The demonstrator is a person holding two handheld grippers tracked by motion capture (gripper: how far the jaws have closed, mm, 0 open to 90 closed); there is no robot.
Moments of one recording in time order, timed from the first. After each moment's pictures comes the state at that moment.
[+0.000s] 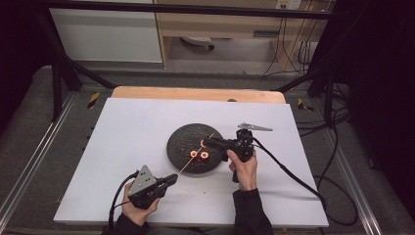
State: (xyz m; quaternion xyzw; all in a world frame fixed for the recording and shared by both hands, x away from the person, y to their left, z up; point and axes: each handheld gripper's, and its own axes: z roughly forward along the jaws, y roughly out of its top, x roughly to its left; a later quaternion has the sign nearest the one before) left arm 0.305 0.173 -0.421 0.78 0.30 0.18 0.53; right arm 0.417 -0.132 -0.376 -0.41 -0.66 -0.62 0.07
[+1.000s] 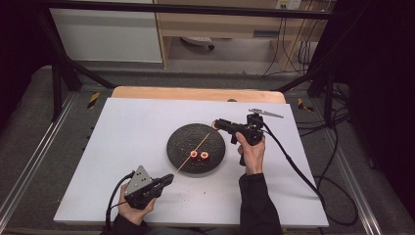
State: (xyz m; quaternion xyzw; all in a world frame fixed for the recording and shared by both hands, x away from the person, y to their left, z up) left arm 0.305 0.184 -0.423 0.77 0.31 0.18 0.52; right arm 0.453 -0.157 -0.356 -0.45 -0.64 -0.62 0.01
